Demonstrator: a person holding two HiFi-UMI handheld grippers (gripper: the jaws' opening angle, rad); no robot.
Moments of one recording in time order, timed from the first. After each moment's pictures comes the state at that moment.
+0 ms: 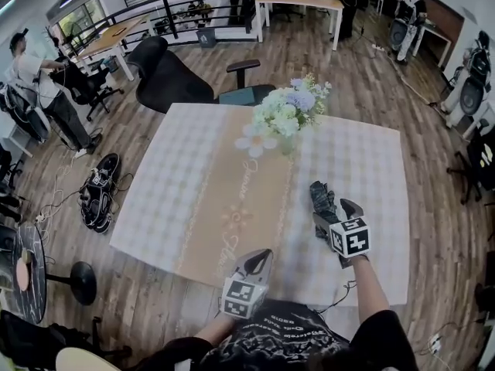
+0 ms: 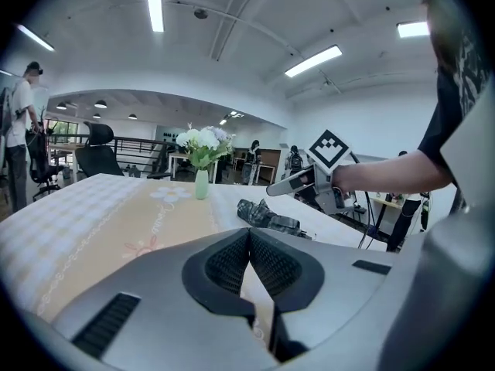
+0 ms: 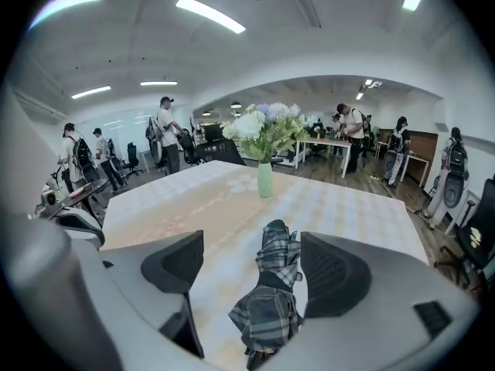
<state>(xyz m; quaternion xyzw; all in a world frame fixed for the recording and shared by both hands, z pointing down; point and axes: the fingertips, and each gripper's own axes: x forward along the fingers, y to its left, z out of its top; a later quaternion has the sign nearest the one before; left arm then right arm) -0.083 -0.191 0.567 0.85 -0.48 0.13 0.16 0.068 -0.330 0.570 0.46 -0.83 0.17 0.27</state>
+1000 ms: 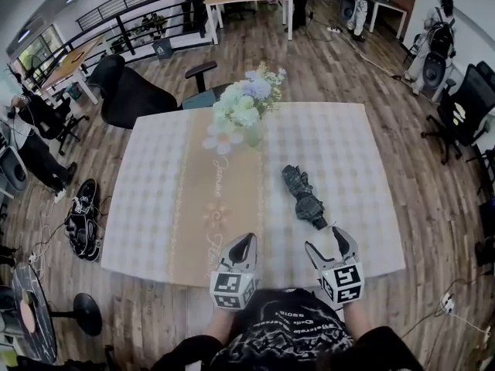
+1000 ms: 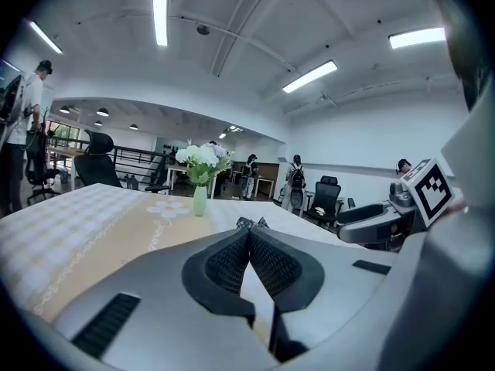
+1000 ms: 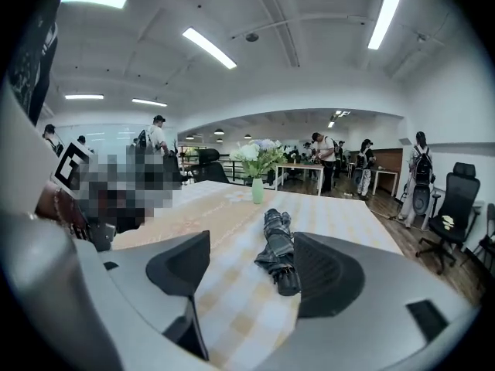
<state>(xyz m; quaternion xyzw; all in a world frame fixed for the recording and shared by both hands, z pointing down) -0.080 -0.196 0.541 0.86 -0.48 0.08 0.15 0.092 -0.173 0.552 0.55 -0.81 0.12 0.18</state>
